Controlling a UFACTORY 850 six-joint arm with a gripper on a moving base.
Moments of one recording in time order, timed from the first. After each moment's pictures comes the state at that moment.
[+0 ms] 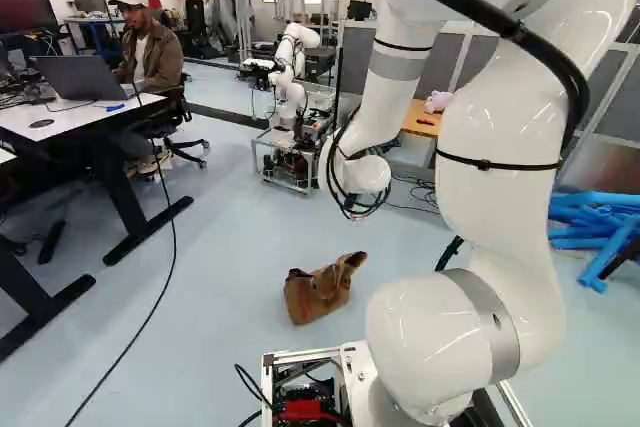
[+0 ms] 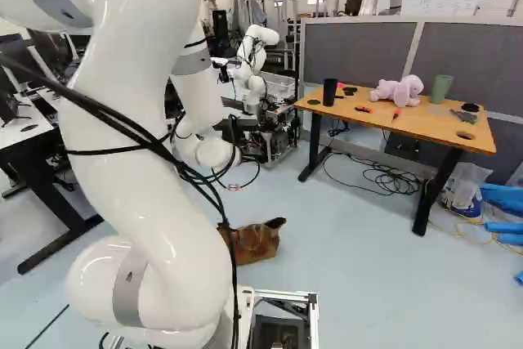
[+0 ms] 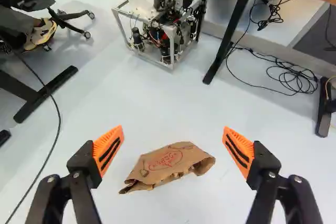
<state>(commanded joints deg) 3.4 -18.9 -28.5 4.8 38.4 0.0</state>
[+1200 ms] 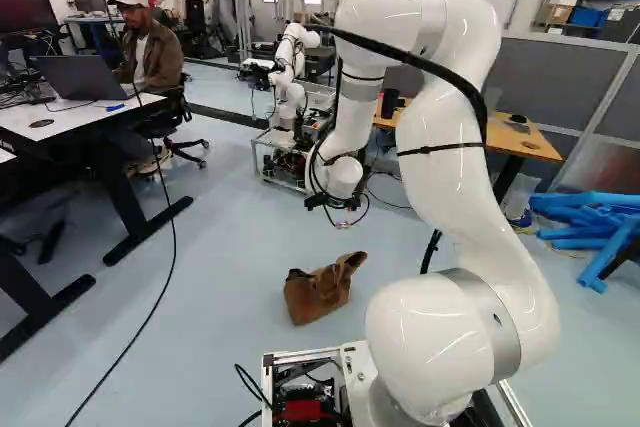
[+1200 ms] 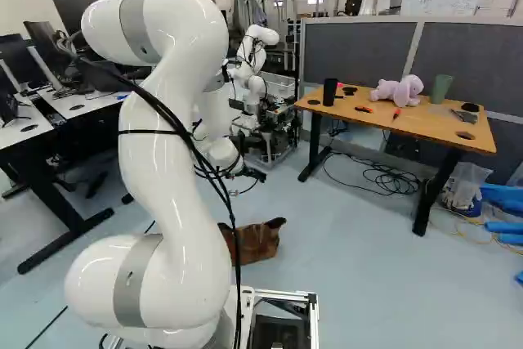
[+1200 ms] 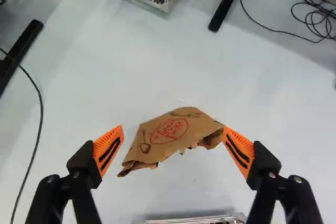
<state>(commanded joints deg) 5.3 -38.5 -44.1 10.8 22.9 0.0</state>
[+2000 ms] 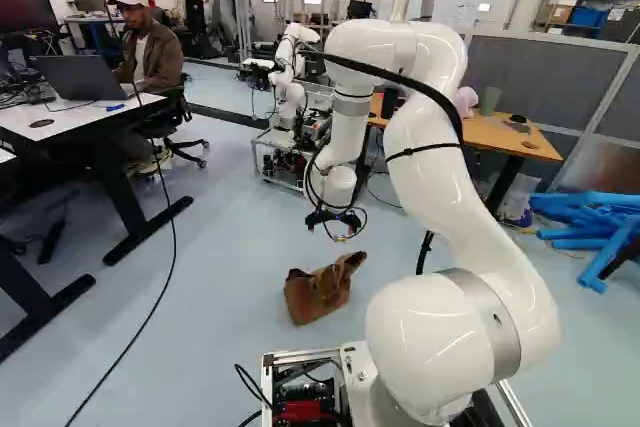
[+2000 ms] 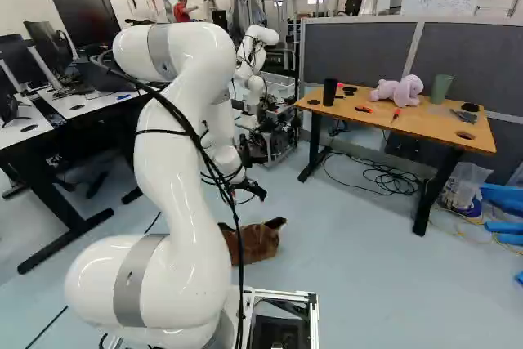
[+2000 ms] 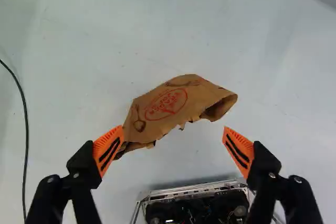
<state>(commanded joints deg) 5.3 -47.6 -49.5 15.8 15.1 0.0</state>
